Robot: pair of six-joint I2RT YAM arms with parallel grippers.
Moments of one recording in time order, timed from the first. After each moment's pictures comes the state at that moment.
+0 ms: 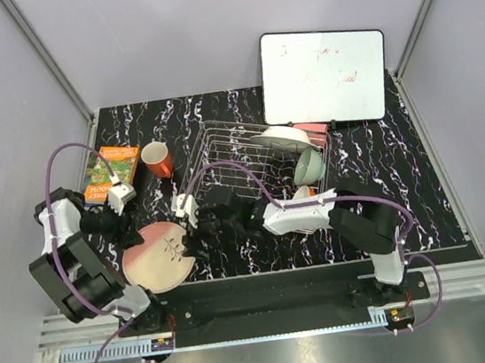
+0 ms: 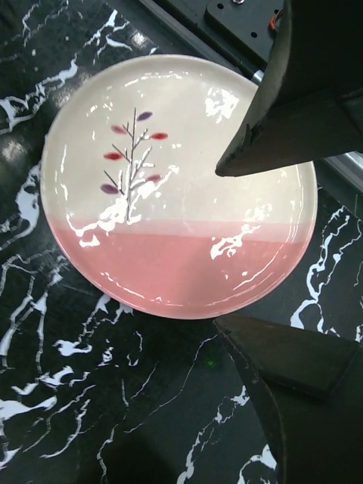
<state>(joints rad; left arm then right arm) 0.56 1.42 0.97 -1.17 0.72 1.35 1.13 1.92 1.21 0.32 -0.37 -0.03</state>
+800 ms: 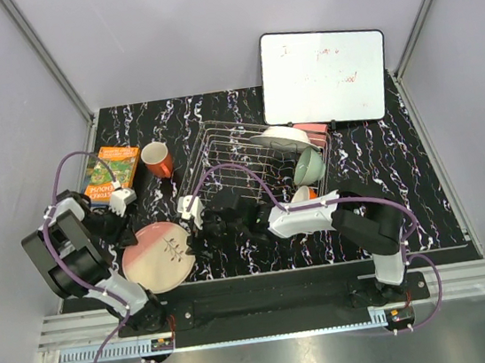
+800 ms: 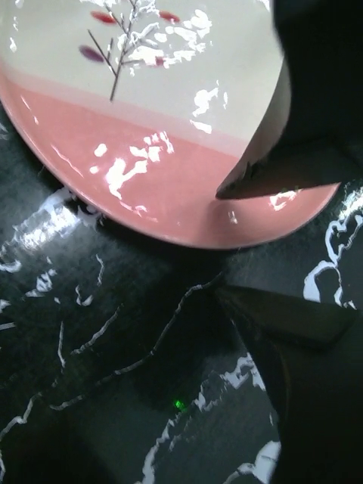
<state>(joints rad) 0.56 1.63 0.92 -0.88 0.57 1.17 1.13 1.89 1.11 0.40 -0.30 -0.06</state>
